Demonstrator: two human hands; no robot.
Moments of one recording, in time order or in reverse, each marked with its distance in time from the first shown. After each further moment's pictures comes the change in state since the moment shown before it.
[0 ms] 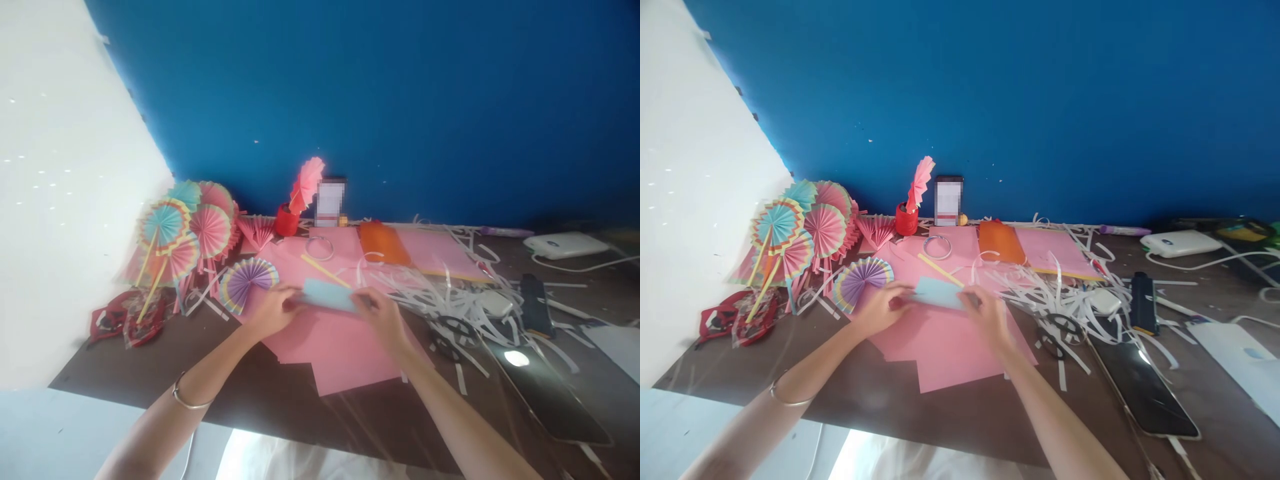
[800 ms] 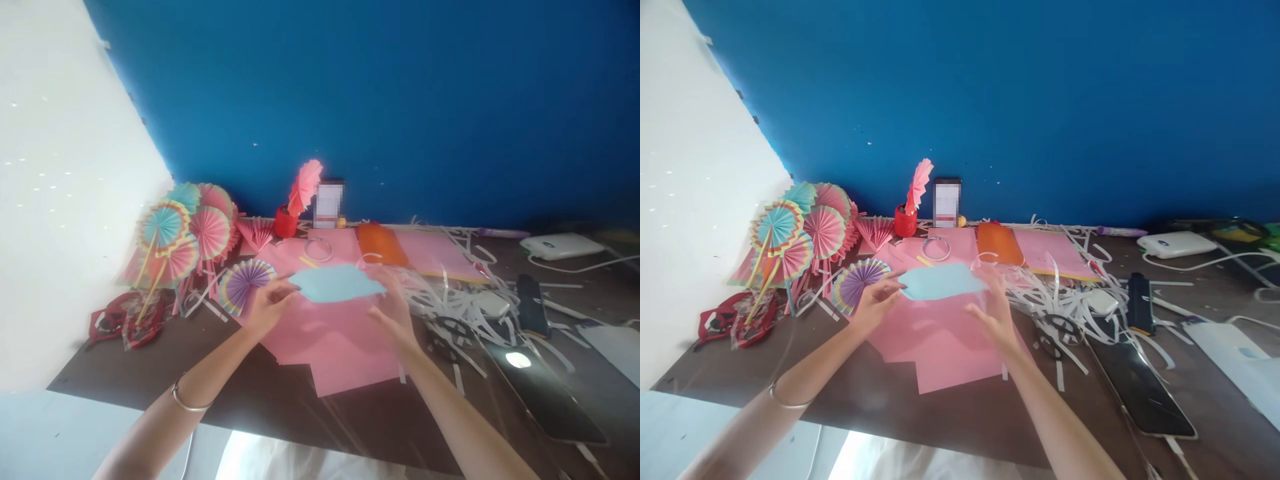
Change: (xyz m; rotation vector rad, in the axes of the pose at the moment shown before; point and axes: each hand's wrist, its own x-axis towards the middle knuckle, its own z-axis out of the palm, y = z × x) left_hand 0.001 0.012 0.000 -0.504 0.231 -0.055; right_hand 0.001 -0.011 -0.020 0.324 0.115 -0.235
